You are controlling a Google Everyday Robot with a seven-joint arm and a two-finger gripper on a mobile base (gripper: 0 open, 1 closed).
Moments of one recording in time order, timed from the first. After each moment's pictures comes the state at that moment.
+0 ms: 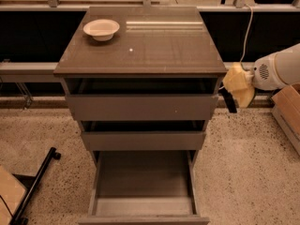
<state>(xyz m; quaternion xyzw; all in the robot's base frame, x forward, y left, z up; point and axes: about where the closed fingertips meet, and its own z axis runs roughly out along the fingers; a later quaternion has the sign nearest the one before) 0.588 -0.262 0.846 -0.13 0.93 0.17 0.31</state>
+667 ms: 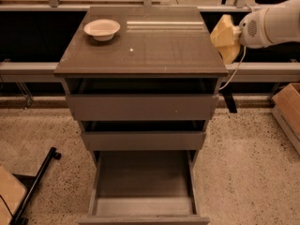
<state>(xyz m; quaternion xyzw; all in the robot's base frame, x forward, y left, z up) 0.664 -0.220 0.949 -0.16 0.87 0.18 0.43</state>
